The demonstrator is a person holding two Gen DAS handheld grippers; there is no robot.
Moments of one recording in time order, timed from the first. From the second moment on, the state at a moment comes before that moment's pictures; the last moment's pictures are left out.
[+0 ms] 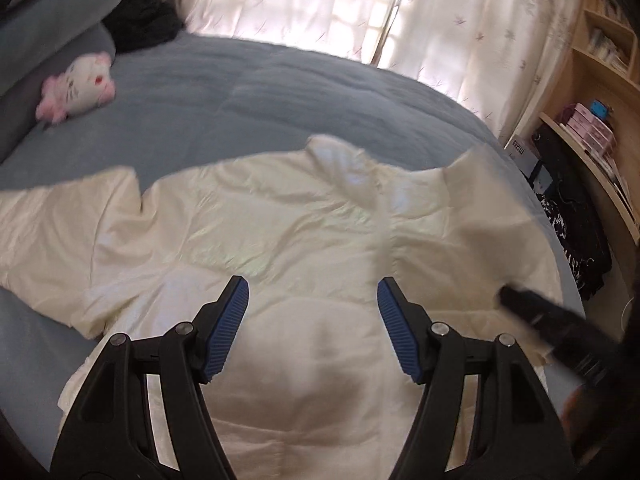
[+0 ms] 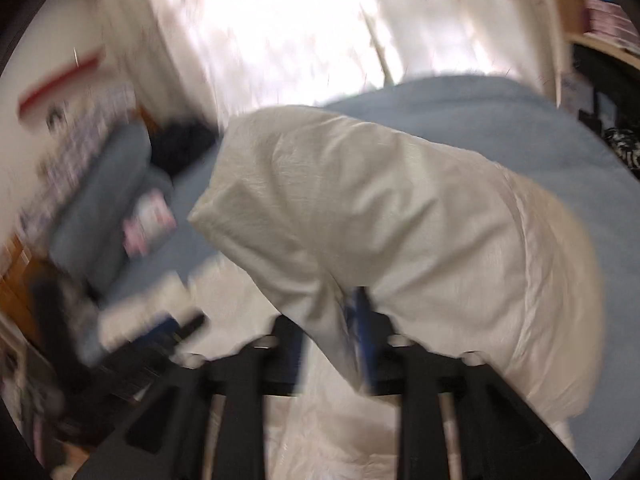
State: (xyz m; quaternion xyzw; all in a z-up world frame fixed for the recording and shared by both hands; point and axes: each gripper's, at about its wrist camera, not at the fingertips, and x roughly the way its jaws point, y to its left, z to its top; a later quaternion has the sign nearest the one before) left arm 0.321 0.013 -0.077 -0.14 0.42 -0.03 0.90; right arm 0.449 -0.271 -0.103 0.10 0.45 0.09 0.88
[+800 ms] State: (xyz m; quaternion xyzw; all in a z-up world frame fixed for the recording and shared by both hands) left arm 0.397 -0.055 -0.168 -0.16 0.53 -0.11 0.83; right arm 0.280 -0.320 -0.154 0.12 0.46 0.06 0.88
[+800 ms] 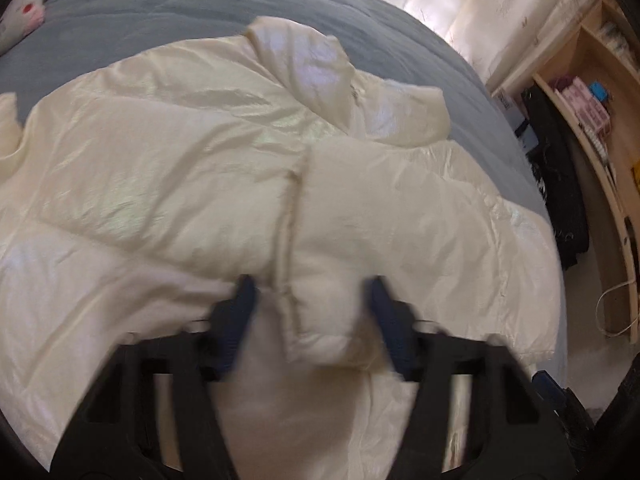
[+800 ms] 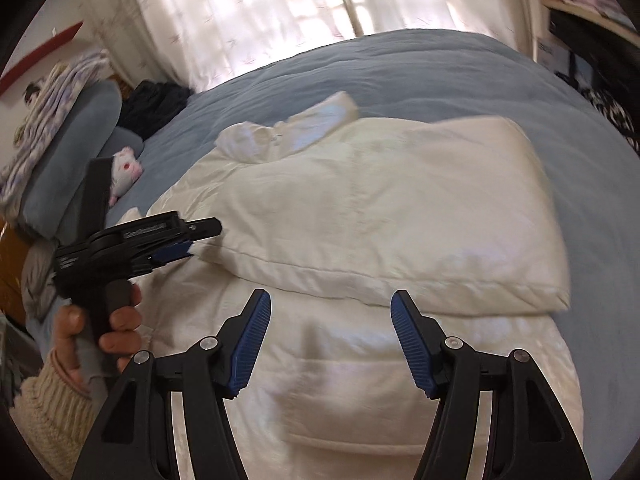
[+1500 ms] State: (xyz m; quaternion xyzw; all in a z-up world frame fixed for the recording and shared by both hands) left arm 0.365 -0.007 -0.138 -0.12 0.48 -0.05 0.87; right arm 0.278 -0.490 -0.148 0.23 0.46 -0.04 0.85
